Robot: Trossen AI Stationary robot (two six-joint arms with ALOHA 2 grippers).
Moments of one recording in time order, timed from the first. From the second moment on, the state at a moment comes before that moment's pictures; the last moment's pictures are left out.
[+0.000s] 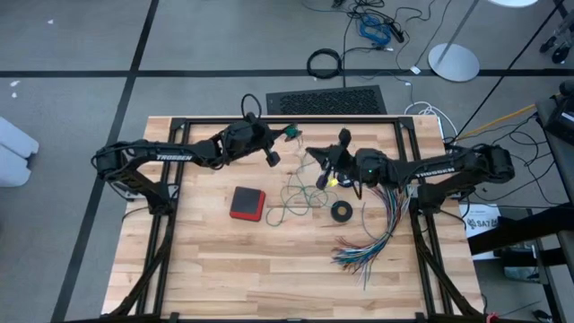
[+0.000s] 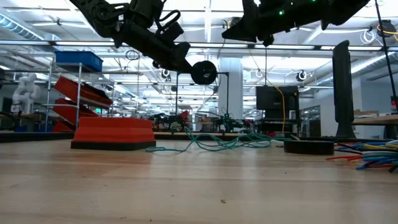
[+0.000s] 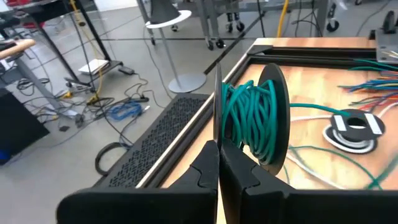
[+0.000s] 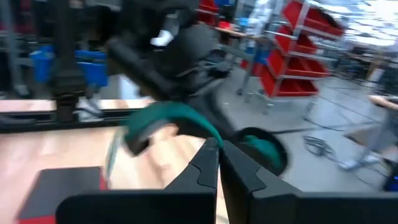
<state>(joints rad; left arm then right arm) 0.37 1.50 0.86 0.36 -0.22 0.16 -0.06 1.30 0.71 0.55 0.41 -0.14</state>
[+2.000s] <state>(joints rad) 0.37 1.50 0.86 0.54 -0.10 0.06 -0.02 1.19 0.71 0.09 0.53 0.02</state>
